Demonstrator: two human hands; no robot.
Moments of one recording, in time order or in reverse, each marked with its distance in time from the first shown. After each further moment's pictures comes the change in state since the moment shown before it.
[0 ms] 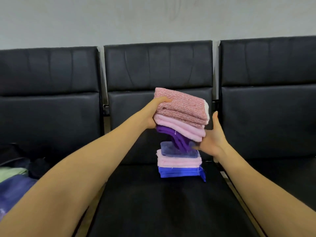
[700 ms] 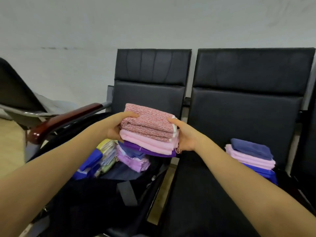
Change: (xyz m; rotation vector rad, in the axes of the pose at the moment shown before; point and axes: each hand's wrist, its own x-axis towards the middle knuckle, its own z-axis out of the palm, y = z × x) left_hand -0.313 -0.050 -0.270 -0.046 0.527 -0.037; right_hand -0.088 0.172 0.295 -0.460 -0.387 0.375
